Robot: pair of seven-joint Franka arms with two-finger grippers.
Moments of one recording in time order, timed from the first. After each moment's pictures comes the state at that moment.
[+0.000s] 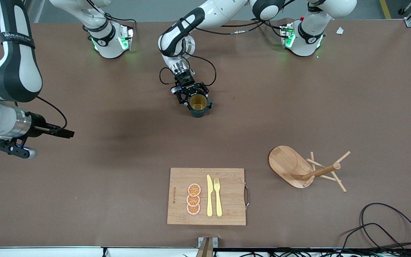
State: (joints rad) left arm -1.32 1.13 -0.09 -1.24 1.33 1.44 0.47; right arm 0.04 0.27 -0.06 -1.66 0.10 1.74 0.29
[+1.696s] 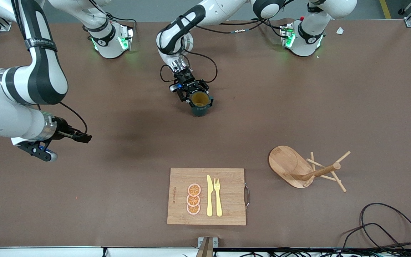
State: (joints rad) left arm -1.32 1.11 -0.09 -1.23 1.26 1.41 0.40; right arm 0.12 0.30 -0.06 -1.69 0.10 1.79 0.47
